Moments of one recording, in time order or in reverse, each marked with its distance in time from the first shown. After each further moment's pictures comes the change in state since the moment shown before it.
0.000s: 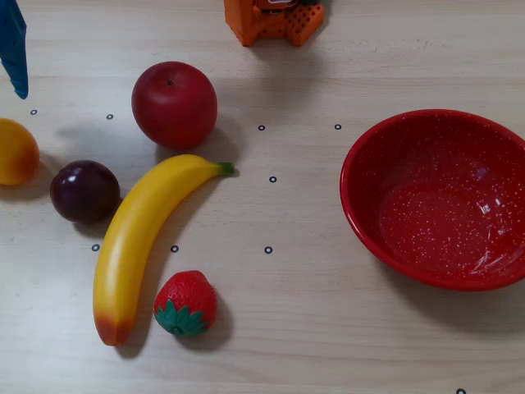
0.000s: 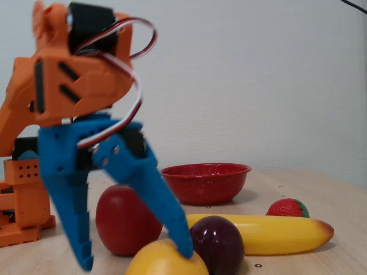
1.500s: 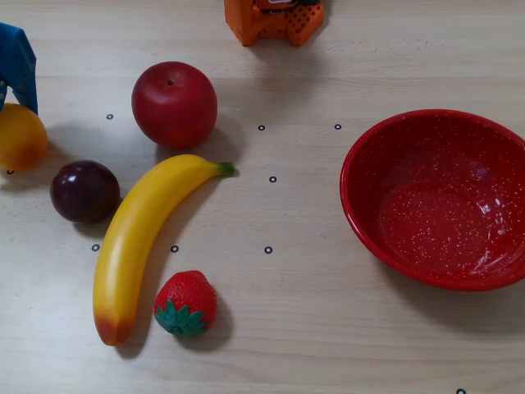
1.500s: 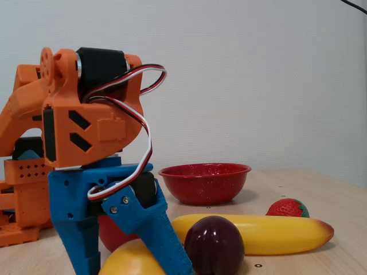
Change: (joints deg) arm 0.9 -5.1 3.5 -6.1 -3.3
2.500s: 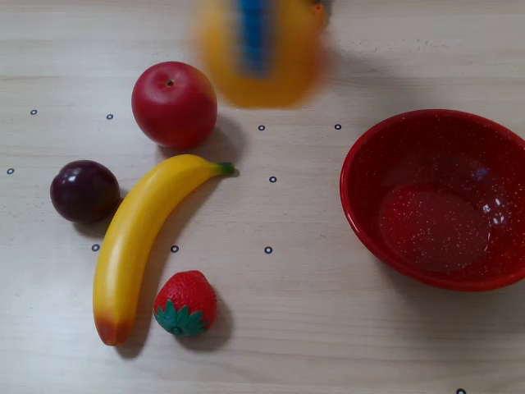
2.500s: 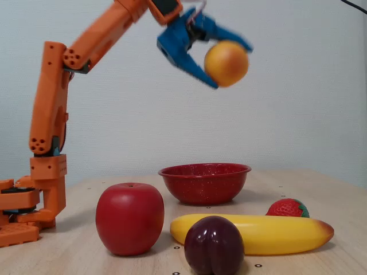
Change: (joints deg) arm 61.7 45.4 5.6 2.2 -30.1
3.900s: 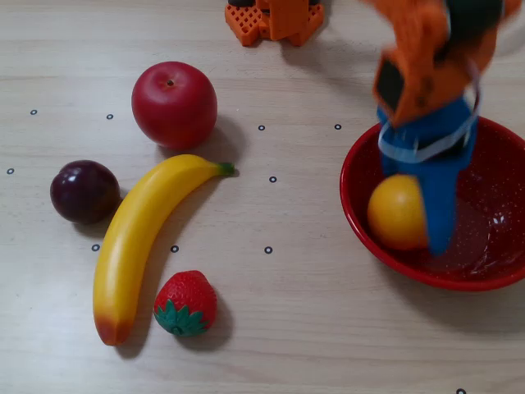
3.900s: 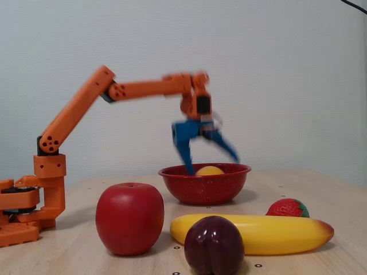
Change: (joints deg) arm 19.1 -24.1 8.3 -3.1 -14.2
